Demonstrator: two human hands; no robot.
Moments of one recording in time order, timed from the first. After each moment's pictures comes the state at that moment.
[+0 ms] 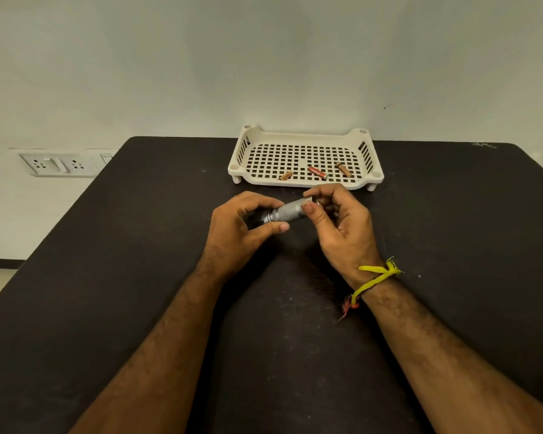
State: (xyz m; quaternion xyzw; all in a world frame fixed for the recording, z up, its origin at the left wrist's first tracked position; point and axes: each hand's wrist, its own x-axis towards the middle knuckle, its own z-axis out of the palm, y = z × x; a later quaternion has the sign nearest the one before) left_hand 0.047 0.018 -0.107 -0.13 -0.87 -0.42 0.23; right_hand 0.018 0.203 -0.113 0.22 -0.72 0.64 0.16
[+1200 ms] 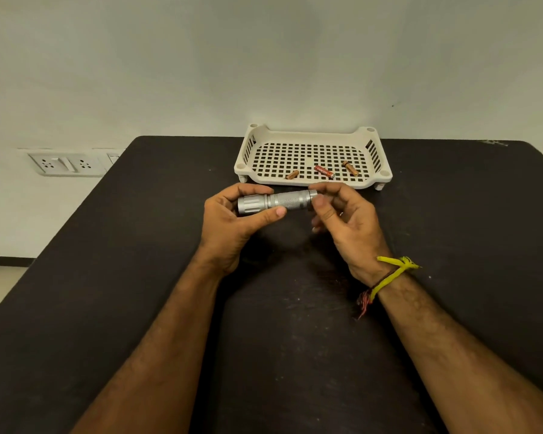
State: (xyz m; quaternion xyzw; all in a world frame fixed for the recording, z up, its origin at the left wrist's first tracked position) left_hand 0.044 0.010 -0.108 -0.03 -0.63 -0.76 0.13; right_hand 0.011 0.202 -0.116 0.17 -0.68 0.72 0.03
